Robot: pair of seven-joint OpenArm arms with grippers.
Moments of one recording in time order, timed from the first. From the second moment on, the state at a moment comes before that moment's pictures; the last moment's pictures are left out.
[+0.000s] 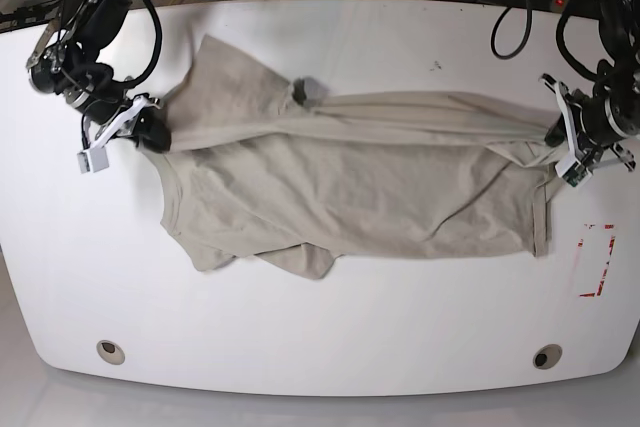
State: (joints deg) left arm 5.1 -32.9 -21.8 112.5 -42.6 -42.8 81.7; right arm -0.9 8.9 41.8 93.3 52.0 40.7 -79.4
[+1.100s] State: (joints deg) left arm -49.8 -32.3 -16.7 112.5 -38.4 -42.8 83.7; right arm 66.2 31.9 5.5 67.1 52.5 41.0 -79.5
